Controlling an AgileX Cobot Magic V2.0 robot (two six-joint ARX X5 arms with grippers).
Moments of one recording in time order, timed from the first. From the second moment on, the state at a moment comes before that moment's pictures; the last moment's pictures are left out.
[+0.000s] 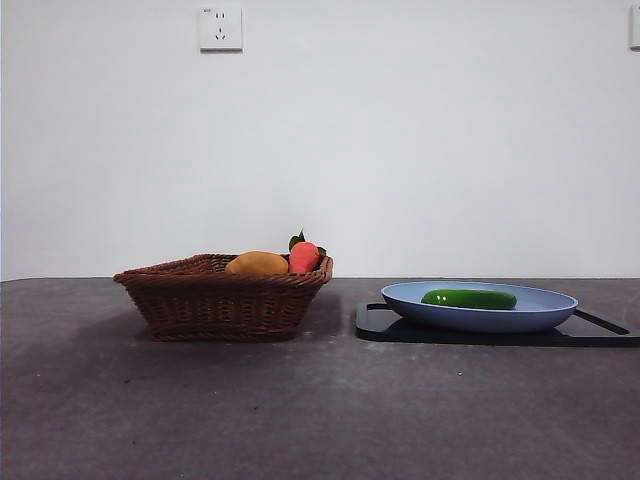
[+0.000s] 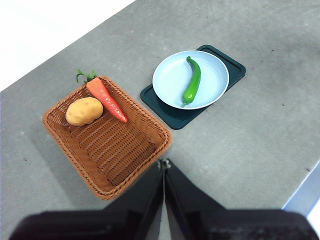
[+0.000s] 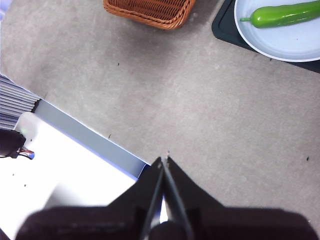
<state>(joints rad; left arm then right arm) -0.88 1.14 1.70 -1.18 -0.25 0.04 0.33 0.94 1.30 -1.30 -0.41 0.03</state>
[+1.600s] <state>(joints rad) 0.12 0.12 0.17 0.03 0.06 -0.01 0.33 0.94 1.30 -1.30 -0.41 0.03</state>
